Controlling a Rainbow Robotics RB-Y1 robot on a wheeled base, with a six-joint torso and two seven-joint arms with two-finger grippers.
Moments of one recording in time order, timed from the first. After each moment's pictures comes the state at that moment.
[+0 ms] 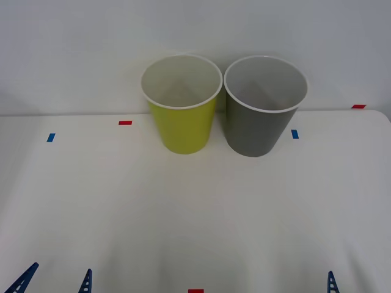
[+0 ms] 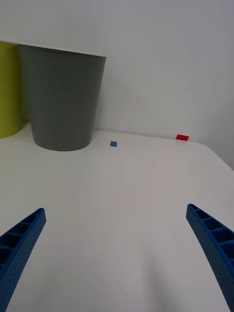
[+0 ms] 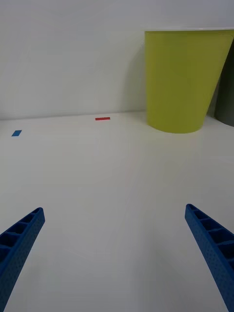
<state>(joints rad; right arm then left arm) 1.01 -0.29 0.17 -1.86 -0.12 -0.81 1.63 1.04 0.37 -0.18 -1.98 0.02 -0.62 -1.39</state>
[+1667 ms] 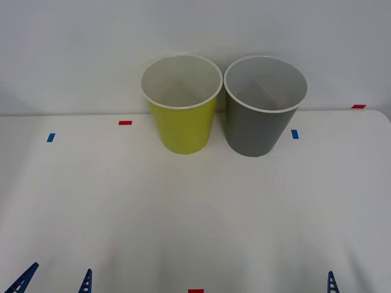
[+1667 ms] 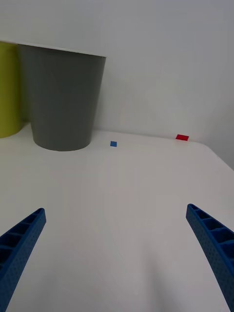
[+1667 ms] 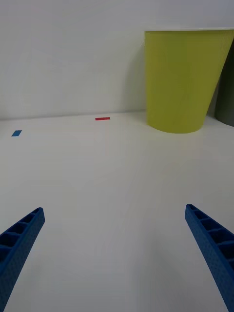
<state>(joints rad) 1.01 -0.29 0.17 -1.86 -0.12 -0.81 1.63 1.04 0.37 -0.18 -1.98 0.02 -0.62 -1.39</state>
